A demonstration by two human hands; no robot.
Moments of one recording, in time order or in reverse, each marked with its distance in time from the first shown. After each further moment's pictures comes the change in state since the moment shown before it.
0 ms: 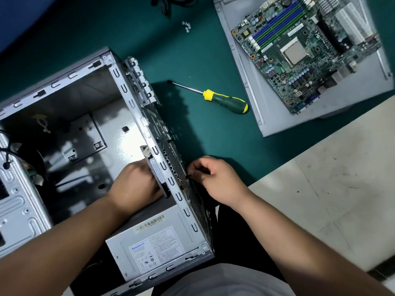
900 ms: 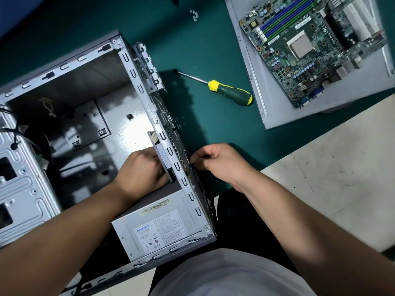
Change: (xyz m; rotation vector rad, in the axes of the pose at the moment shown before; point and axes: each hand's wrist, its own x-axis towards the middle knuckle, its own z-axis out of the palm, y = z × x) left_hand -0.004 -0.004 0.013 0.006 0.032 -0.043; right_hand 0.008 -0.019 -0.009 0.107 -0.089 0.255
